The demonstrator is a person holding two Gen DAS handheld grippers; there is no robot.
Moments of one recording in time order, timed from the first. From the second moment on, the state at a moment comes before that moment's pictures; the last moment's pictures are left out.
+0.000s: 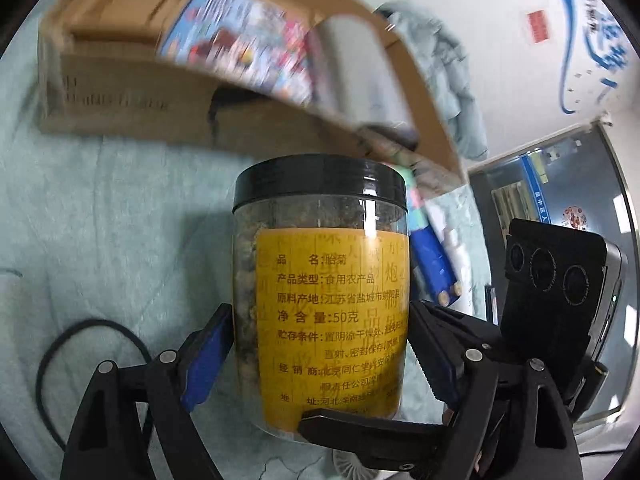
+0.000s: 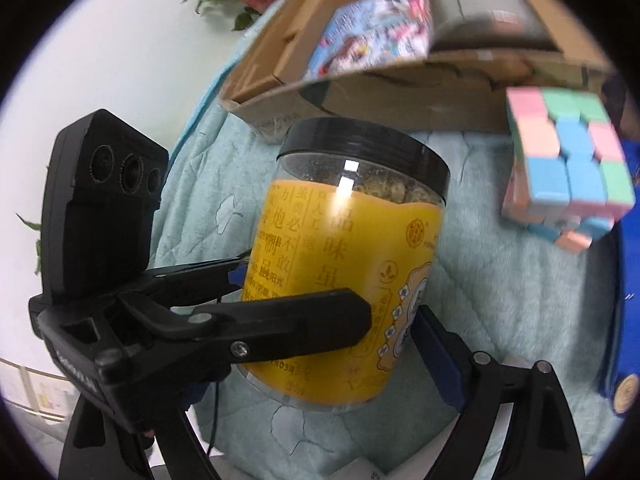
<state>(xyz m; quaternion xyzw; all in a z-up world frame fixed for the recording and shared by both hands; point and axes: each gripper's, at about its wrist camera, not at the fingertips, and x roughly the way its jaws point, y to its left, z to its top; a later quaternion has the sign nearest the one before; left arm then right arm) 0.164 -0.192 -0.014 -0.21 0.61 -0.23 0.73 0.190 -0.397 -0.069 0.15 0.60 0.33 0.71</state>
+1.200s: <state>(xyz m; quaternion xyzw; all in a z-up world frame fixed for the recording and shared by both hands) 0.172 -0.288 0.154 -0.03 0.28 -0.33 0.90 0.193 -0.467 0.058 0.02 0.25 0.35 0.90</state>
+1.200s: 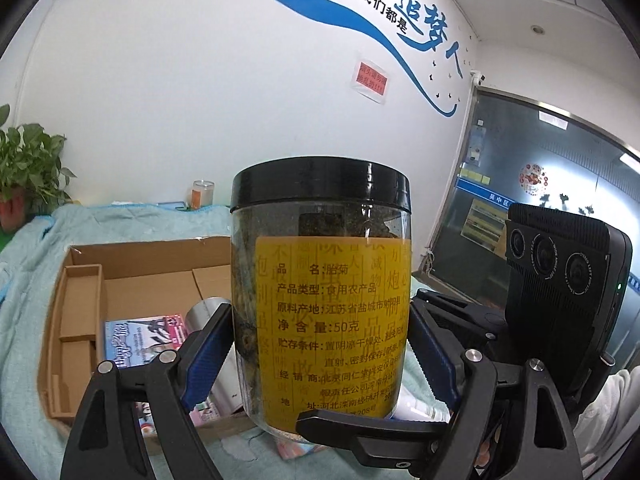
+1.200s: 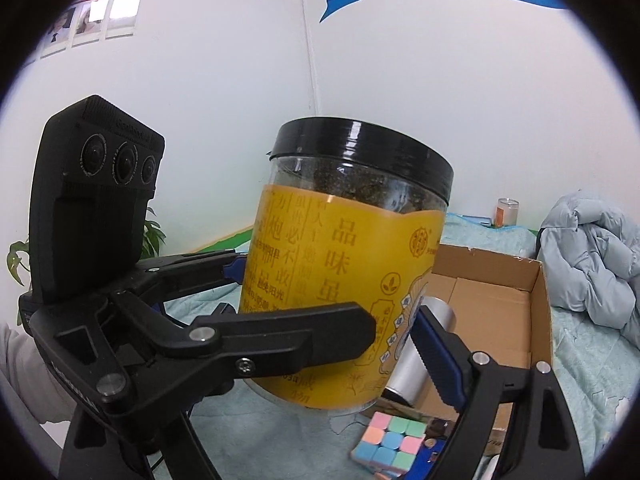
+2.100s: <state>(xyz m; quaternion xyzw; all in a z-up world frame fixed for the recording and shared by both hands) 0.327 -0.319 0.017 -0.15 0.51 -0.26 0.81 0.290 -0.506 -0.013 0.12 0.47 0.40 0.78</state>
